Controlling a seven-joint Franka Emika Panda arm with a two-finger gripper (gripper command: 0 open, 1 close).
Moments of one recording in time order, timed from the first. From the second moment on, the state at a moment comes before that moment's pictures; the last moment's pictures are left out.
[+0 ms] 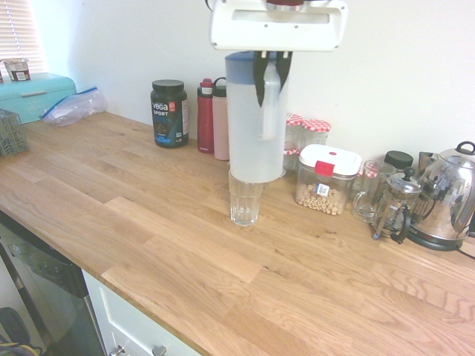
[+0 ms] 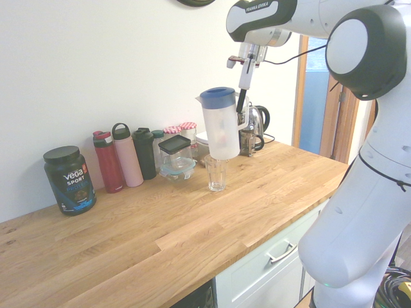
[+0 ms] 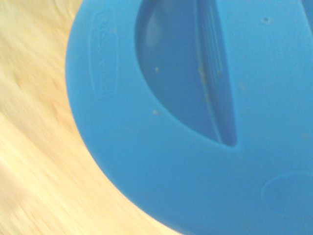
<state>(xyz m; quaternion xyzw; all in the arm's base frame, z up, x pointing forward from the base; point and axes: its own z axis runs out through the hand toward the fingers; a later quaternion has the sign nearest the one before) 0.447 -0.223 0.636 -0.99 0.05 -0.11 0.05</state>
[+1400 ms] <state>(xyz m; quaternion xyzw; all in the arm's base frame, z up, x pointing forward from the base) 0.453 -0.225 0.539 -0.99 -0.07 0.00 -0.09</state>
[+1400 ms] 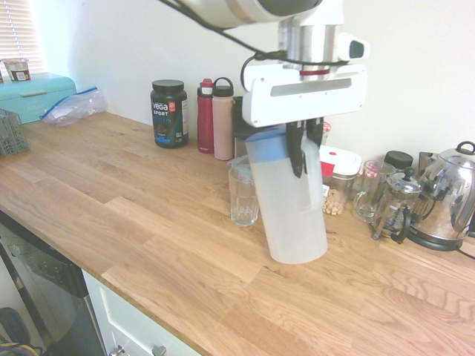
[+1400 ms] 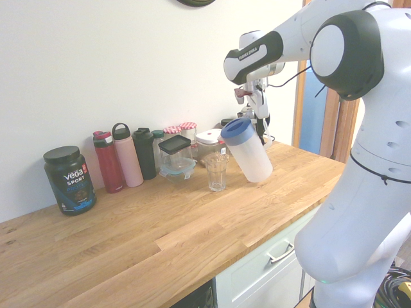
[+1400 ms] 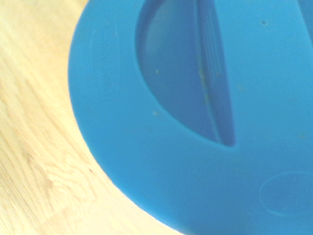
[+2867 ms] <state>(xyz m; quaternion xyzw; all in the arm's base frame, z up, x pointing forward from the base) 0.464 -0.149 0.523 -0.94 -0.12 0.02 -0.32</state>
